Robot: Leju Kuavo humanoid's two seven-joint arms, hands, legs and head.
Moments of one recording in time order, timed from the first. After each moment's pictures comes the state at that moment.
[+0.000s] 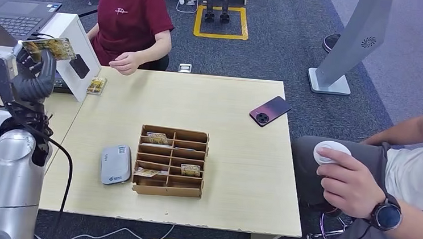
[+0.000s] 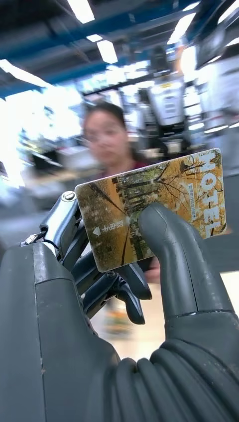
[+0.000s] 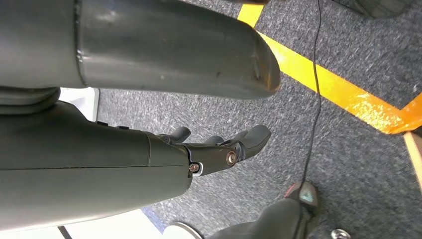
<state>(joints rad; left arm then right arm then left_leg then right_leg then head) -0.50 0.13 -0.08 -1.41 -0.24 0.24 -0.12 -0.05 0.16 -0.72 -0.21 1.56 -0.22 -0.12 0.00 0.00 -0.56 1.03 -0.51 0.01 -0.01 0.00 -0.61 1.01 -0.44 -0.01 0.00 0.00</state>
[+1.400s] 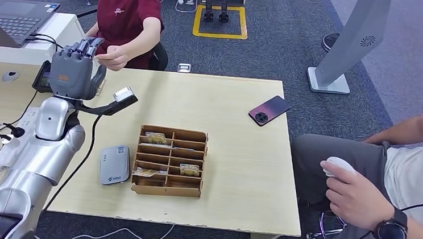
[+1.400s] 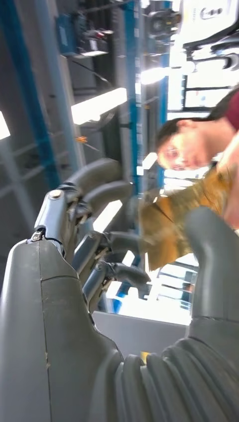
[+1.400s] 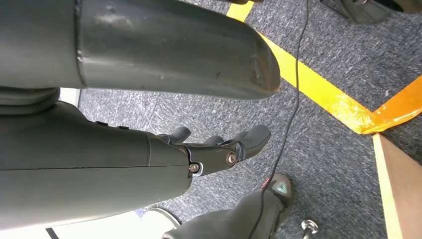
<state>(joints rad) -0.72 0.16 -0.32 -0.85 -1.33 0.63 -0.08 -0.06 0.13 -0.61 -0.21 1.52 -0.19 -0.15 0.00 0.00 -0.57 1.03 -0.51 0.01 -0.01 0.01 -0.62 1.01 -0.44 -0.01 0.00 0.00</state>
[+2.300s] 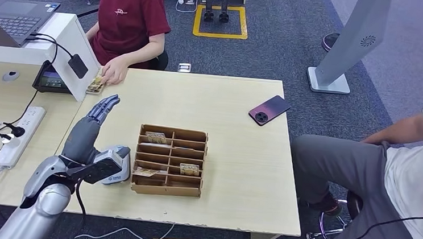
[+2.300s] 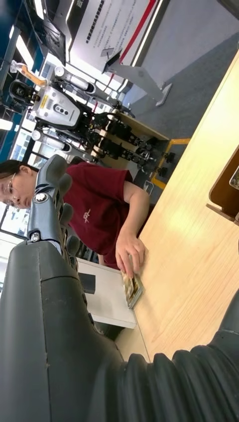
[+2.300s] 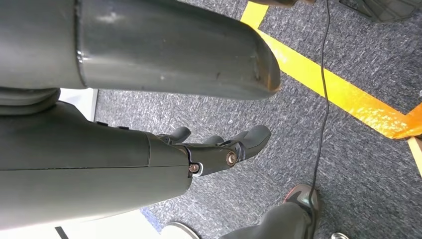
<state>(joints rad) -0.21 0.24 -0.32 -1.45 -0.70 0.08 -0.31 -0.02 0.13 -0.63 -0.21 1.47 -0.23 -0.14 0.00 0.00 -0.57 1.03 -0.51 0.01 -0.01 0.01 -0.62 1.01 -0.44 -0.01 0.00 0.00</state>
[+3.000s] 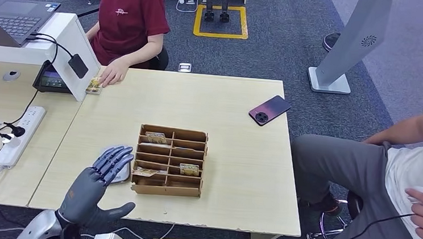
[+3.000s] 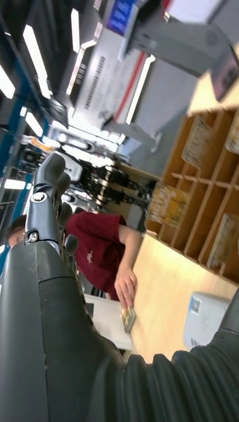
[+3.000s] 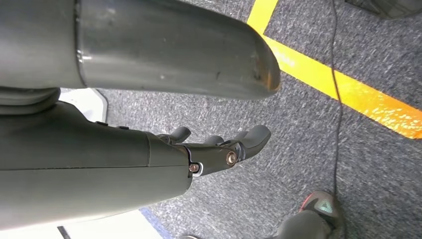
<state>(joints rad) 0.12 0.35 -0.46 -1.73 -0.80 0.26 -0.39 -0.01 0.14 -0.69 -0.22 1.45 -0.22 -0.13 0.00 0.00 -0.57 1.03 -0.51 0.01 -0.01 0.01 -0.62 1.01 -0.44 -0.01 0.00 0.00</state>
